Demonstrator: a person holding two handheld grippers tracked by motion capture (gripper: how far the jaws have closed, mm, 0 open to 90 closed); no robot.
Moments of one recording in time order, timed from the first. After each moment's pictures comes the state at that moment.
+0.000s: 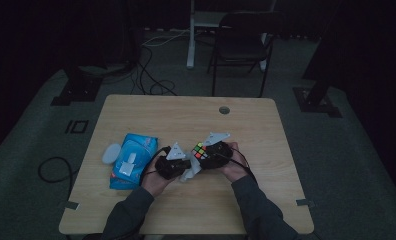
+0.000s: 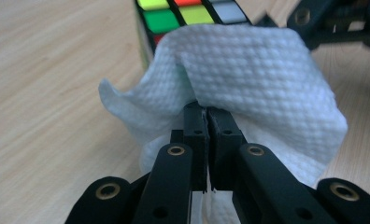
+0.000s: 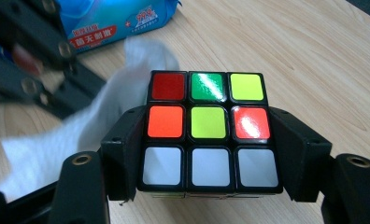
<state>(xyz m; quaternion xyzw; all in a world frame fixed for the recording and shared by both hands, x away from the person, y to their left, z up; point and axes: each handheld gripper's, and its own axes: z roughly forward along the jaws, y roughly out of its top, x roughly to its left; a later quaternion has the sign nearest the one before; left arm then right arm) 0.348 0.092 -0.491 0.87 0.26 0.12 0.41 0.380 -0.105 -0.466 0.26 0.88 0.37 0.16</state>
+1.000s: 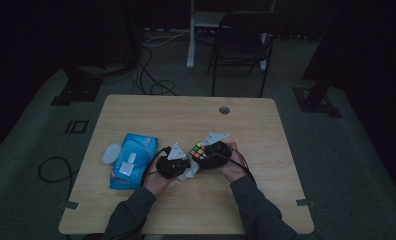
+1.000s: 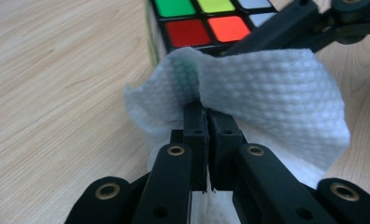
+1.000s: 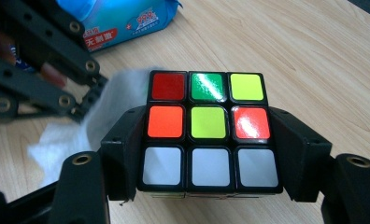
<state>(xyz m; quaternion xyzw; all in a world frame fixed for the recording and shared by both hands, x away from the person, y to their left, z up) 0.353 0.091 -0.500 0.86 0.28 0.13 0.41 0.379 -0.101 -0.466 0.27 0.87 0.37 0.16</state>
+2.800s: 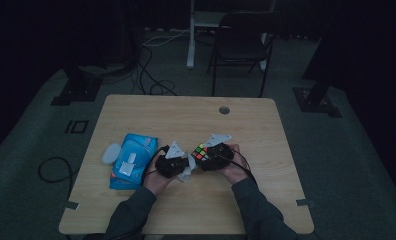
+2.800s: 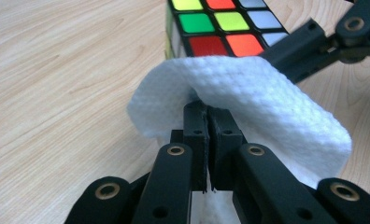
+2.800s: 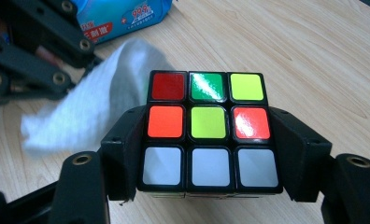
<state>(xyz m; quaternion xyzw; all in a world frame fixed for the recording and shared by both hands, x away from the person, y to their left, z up) 0.356 0.096 -0.496 0.84 0.29 0.13 0.43 0.375 -0.107 -0.470 0.28 0.87 0.37 0.16</state>
